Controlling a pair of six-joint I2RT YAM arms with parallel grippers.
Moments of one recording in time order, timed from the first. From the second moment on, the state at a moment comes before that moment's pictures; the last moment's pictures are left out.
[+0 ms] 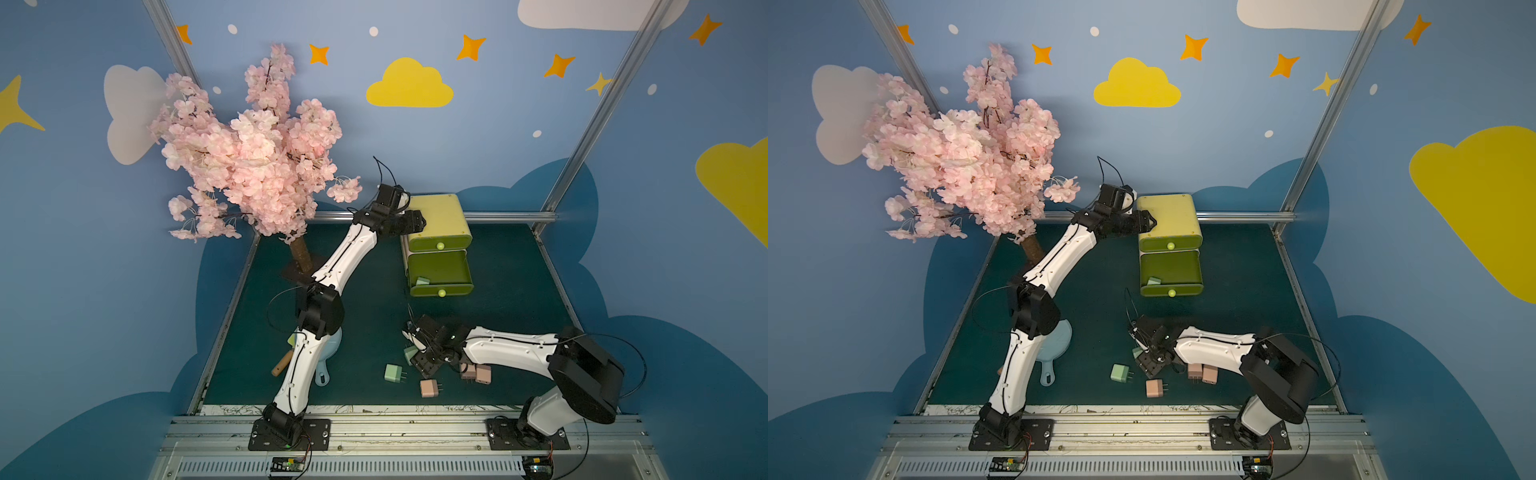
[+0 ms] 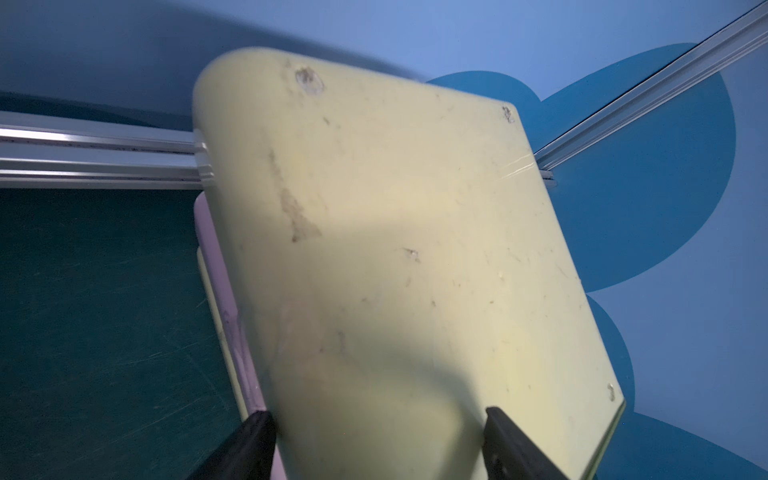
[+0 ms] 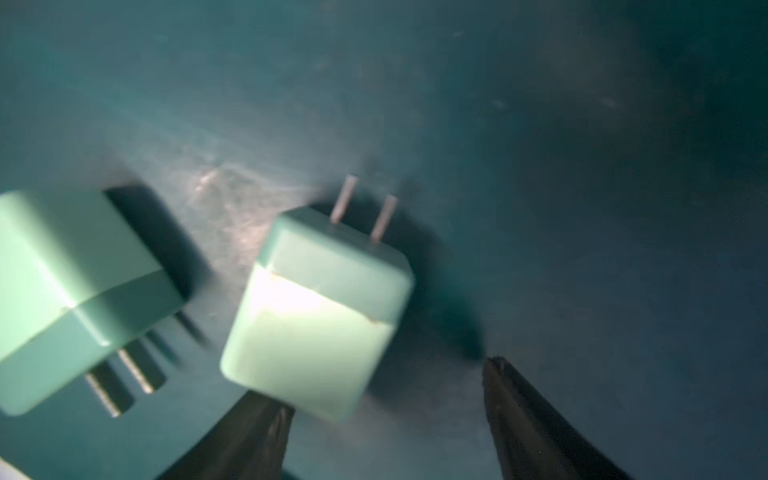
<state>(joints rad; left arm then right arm) -0.46 2.39 2.48 -0.73 0.25 -0.50 1.00 1.56 0.82 -0.49 0.09 0.13</state>
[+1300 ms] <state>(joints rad) -0.47 2.39 2.48 -0.74 0.25 -0.50 1.03 1.50 0.93 -0.54 0.17 0.29</state>
